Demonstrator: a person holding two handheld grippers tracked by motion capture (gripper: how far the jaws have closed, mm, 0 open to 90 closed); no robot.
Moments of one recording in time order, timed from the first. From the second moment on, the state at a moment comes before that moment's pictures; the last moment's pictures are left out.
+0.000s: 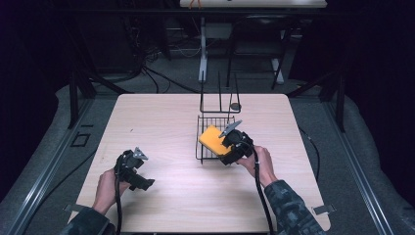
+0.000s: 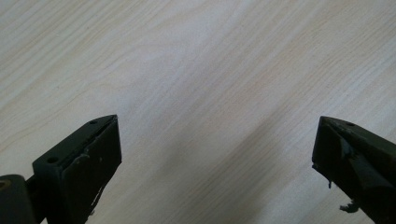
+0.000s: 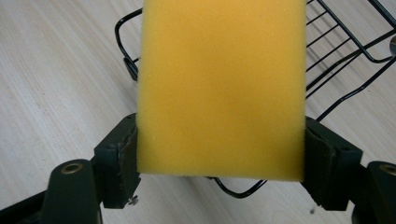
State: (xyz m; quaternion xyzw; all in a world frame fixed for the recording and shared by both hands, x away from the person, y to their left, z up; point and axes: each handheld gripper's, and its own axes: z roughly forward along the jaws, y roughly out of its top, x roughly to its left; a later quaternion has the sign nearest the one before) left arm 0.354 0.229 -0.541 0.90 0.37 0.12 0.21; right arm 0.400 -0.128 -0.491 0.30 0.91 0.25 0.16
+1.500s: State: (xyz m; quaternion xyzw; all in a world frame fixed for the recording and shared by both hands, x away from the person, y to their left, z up) left arm 0.355 0.229 -0.543 0.90 0.37 0.12 0.20; right arm 0.433 -0.133 -0.517 0.31 0.91 0.24 0.13
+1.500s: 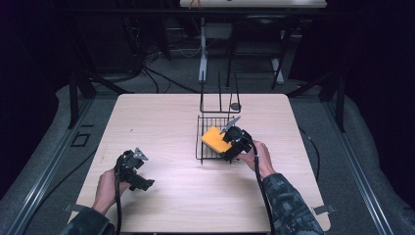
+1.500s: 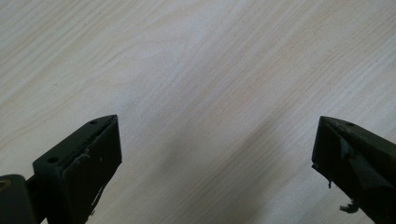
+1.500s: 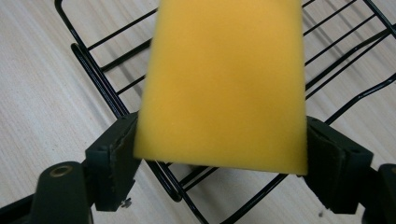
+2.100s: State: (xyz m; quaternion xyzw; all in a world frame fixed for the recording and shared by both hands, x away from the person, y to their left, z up) left arm 0.354 0.229 -0.542 0.90 0.37 0.12 0.20; right arm 0.428 -0.137 -0.506 0.31 0.91 0.25 0.13
